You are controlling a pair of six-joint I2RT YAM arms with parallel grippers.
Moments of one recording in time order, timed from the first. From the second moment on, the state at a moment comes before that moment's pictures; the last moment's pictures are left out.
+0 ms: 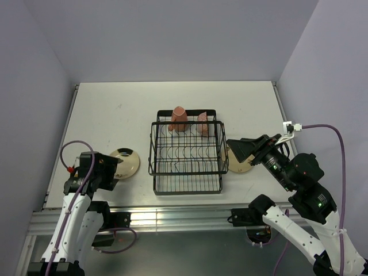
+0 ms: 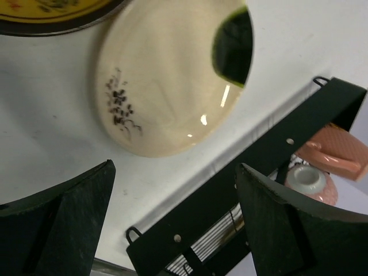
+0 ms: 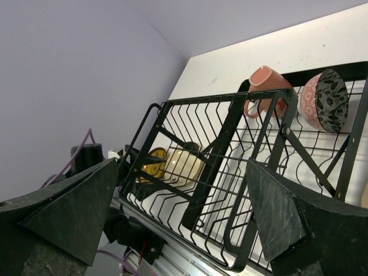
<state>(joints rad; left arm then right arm) -0.02 0.61 0.46 -0.76 0.03 -1.34 0.61 0.40 0.94 -0.54 0.06 0.71</state>
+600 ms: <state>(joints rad) -0.02 0.49 0.31 -0.78 -0.13 -1.43 0.61 0.39 0.91 -0.53 0.06 0.73</state>
